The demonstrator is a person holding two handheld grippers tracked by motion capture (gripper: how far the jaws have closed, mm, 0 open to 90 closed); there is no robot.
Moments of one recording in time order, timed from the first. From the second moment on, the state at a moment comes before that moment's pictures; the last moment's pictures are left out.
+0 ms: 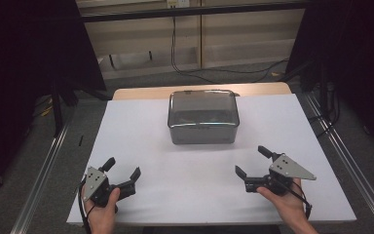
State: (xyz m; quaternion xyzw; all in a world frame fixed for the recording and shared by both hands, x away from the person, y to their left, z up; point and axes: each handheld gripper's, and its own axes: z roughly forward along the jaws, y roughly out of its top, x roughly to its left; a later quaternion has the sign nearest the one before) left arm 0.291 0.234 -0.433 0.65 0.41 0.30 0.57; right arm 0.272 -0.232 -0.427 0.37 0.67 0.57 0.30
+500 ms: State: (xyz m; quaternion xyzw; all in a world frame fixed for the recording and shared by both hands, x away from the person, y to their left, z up) left arm 0.292 0.234 -0.433 0.65 0.41 0.29 0.57; right arm 0.295 -0.199 -0.420 0.35 0.68 0.58 0.29
